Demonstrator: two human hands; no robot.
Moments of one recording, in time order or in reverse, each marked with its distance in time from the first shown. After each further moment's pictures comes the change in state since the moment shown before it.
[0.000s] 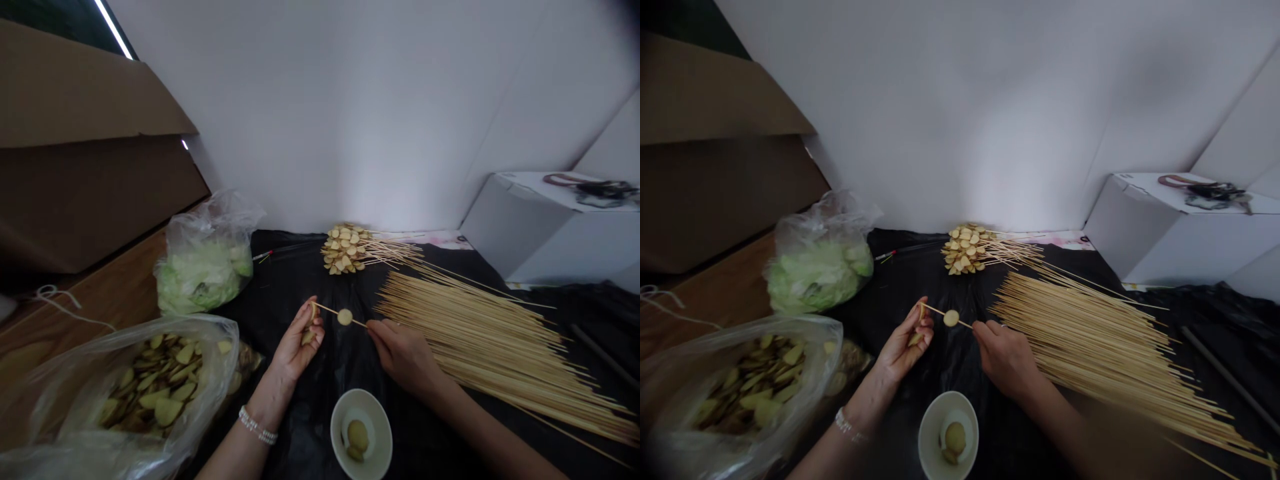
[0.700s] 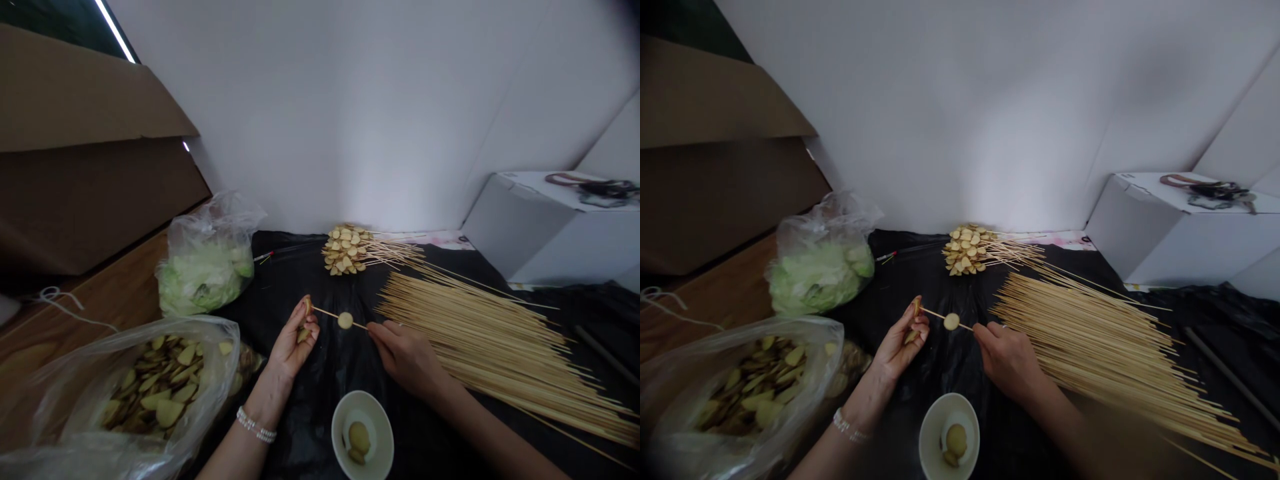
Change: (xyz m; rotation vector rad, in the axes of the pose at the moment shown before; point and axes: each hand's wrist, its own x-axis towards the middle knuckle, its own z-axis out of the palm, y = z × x) left_hand 0.002 0.009 0.000 -0.087 0.066 0.038; right_hand -0.001 0.003 -0.001 -0.026 0.017 -0.045
